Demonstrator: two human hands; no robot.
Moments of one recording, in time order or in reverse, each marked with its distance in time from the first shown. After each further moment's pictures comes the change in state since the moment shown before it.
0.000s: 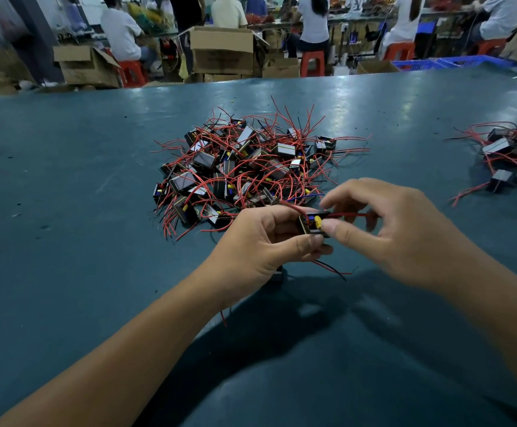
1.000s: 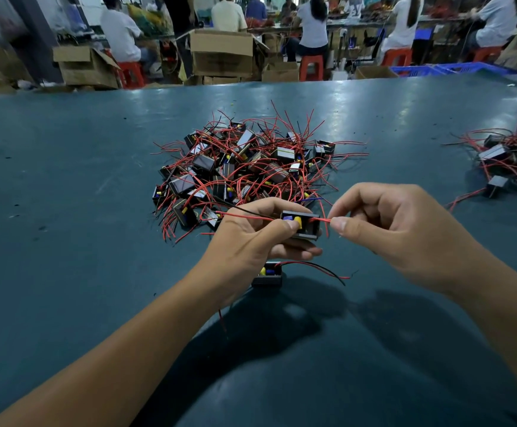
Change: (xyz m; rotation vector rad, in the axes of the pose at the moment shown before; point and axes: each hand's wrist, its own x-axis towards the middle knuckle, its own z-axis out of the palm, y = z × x) left_hand 0.003 0.003 -0.005 -0.069 0.114 0.048; right_hand 0.001 -0.004 -0.007 0.413 -0.077 0.131
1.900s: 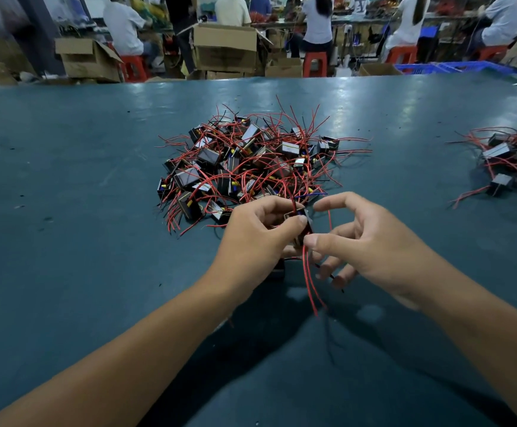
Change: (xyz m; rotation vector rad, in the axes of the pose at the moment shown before) left_hand -0.002 -0.007 0.005 0.233 0.238 -0.028; right_hand 0.000 0.000 0.039 0.331 -0.016 0.371
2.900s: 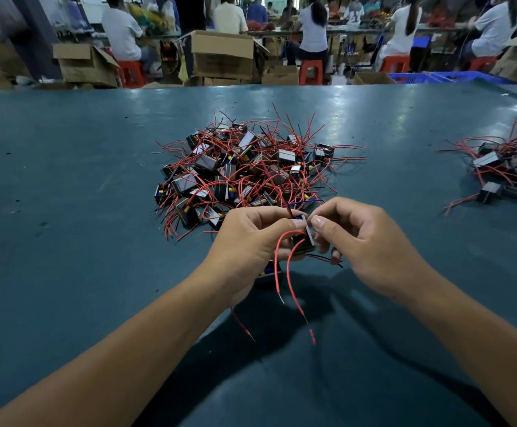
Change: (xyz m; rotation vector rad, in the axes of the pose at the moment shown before) left_hand 0.002 0.006 -0.006 -0.177 -0.094 -0.108; right_hand 0.015 0.019 -0.008 -0.222 0.105 -0.330
